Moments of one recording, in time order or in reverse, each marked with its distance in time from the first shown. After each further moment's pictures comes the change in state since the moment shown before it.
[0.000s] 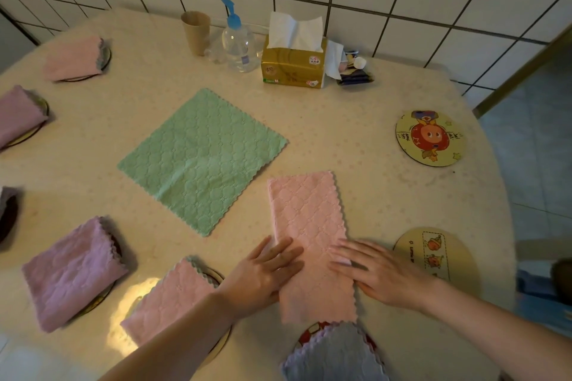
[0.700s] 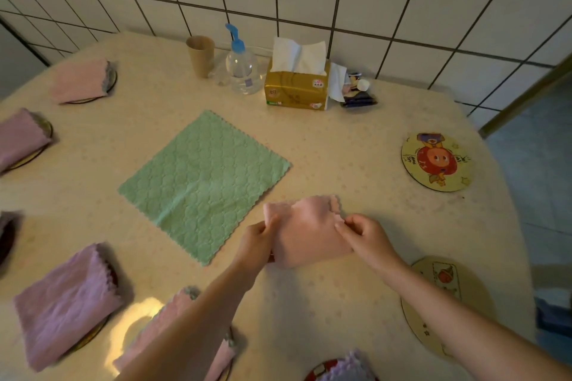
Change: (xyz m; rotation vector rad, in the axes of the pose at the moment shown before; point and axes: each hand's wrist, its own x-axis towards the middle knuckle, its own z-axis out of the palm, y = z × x) left_hand 0.080 -0.032 -0.063 -1.390 0.321 -1.136; right_hand 0.090 0.024 -0.047 1.044 0.385 0.930
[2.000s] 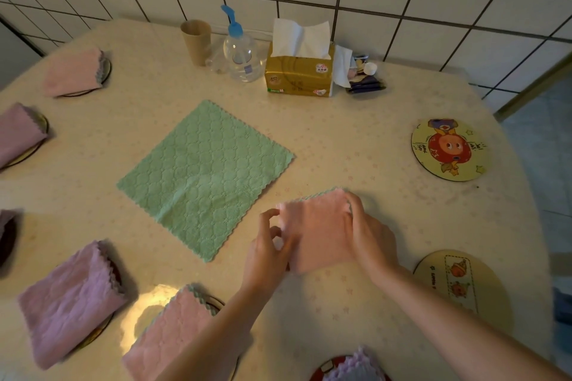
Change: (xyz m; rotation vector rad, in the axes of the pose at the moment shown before) left_hand -0.006 -0.034 0.010 0.270 0.096 0.323; right_hand 0.007 0.015 0.027 -0.679 0.242 -0.189
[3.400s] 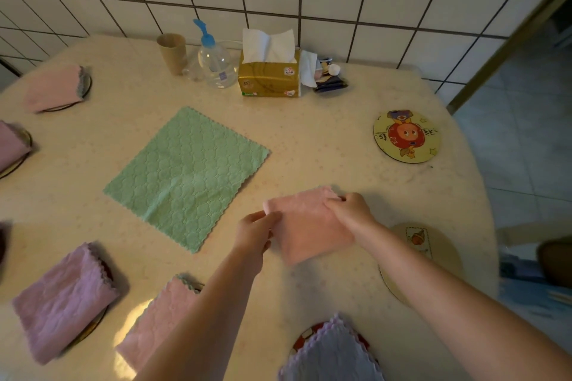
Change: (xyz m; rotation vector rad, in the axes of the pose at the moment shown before) left_hand 0.004 0.042 0.009 -0.433 0.024 -0.554; right_hand 0.009 -0.003 -0.045 0.642 -0.287 0.657
